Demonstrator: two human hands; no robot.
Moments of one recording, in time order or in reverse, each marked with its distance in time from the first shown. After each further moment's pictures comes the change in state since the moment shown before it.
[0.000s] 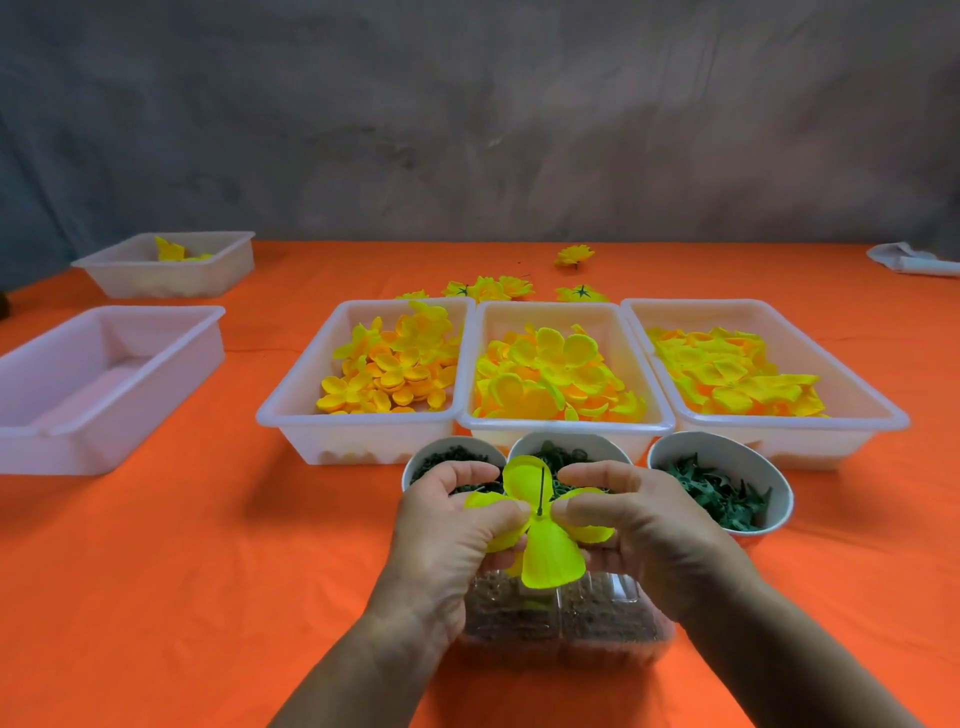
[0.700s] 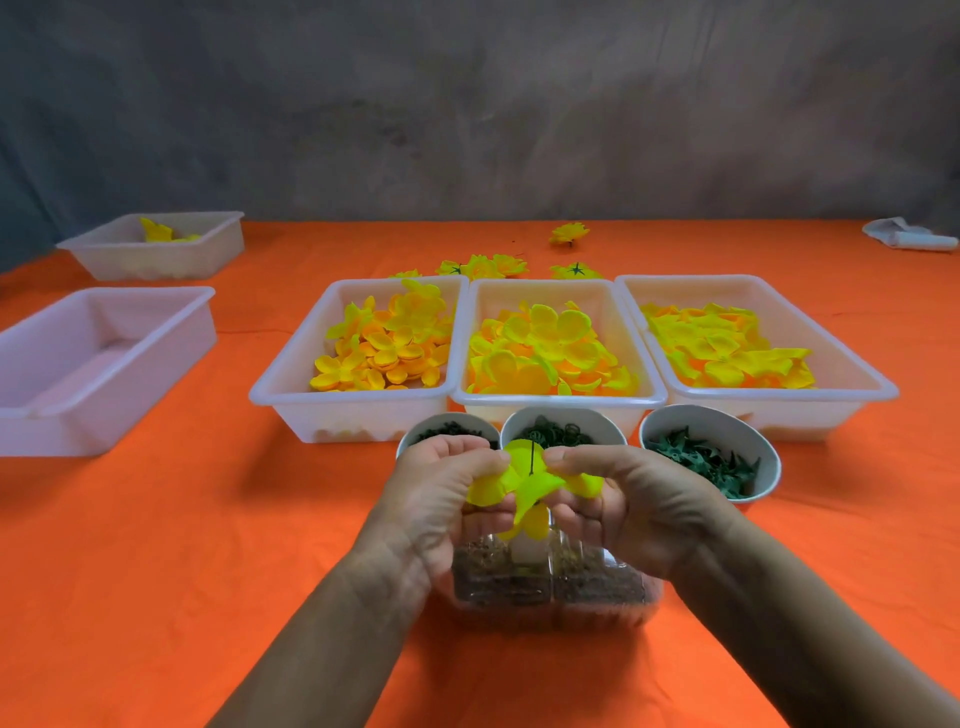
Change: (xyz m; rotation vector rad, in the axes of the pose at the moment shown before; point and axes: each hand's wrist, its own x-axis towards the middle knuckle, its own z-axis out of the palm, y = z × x) left_hand 0.011 0.006 -0.003 -0.052 -0.062 -0.145; right_hand -0.004 -0.010 0.004 0.285 -0.112 0.205
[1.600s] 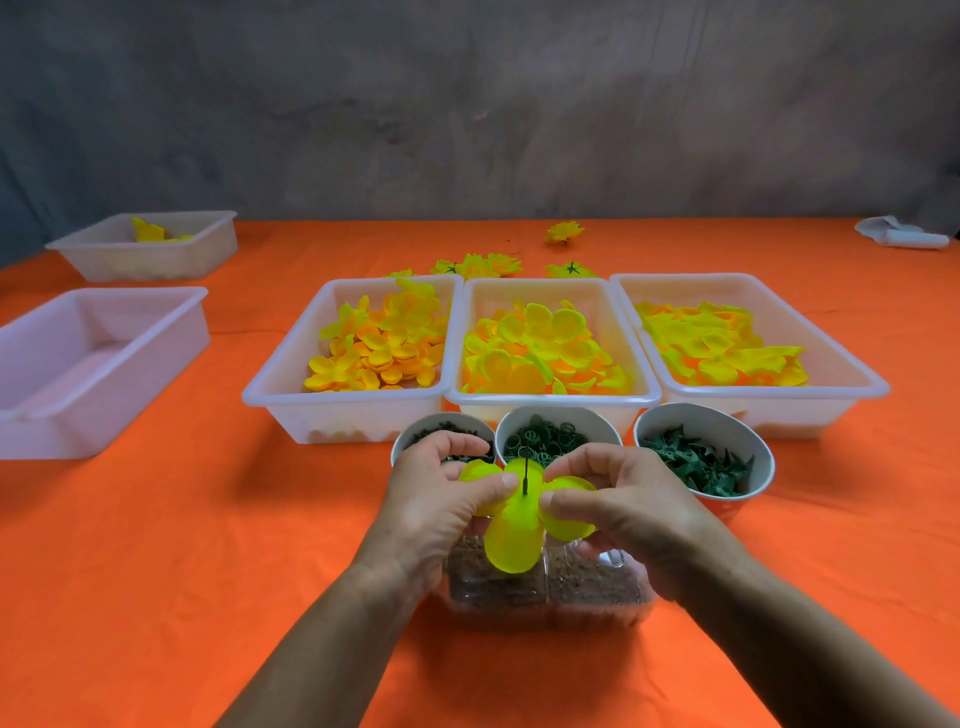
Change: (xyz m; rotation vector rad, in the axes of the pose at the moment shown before) left_hand 0.003 -0.012 -0.005 0.234 0.005 0.173; right_hand -0.007 0.012 -0.006 -0.573 0.153 -0.290
